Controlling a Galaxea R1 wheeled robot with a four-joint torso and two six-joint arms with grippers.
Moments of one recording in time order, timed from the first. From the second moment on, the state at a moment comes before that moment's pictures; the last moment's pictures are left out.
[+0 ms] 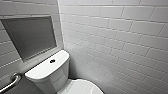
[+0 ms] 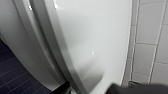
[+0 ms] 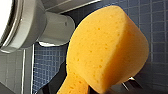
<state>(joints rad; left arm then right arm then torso) 0.98 2.73 -1.97 0.08 -0.22 -0.92 -1.55 2.26 -1.78 -0.21 0.47 0.56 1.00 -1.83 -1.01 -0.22</state>
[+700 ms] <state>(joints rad) 0.97 2.66 -1.84 0.07 -0.23 -0.94 -1.55 2.27 -1.79 -0.21 0.47 0.56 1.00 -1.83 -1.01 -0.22</state>
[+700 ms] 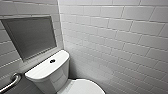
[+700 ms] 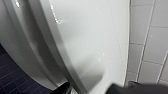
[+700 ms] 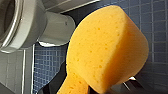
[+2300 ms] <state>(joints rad) 0.97 2.49 -1.63 0.08 -0.41 -1.18 -1.55 2.27 -1.79 -0.21 0.47 0.57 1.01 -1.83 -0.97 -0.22</state>
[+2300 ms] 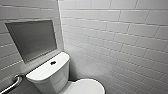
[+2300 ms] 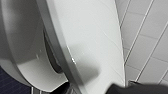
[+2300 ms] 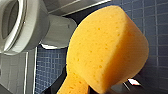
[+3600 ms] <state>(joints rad) 0.94 2.25 -1.55 0.08 -0.88 -1.60 -1.55 2.27 -1.78 -0.21 0.47 0.58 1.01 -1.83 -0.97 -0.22</state>
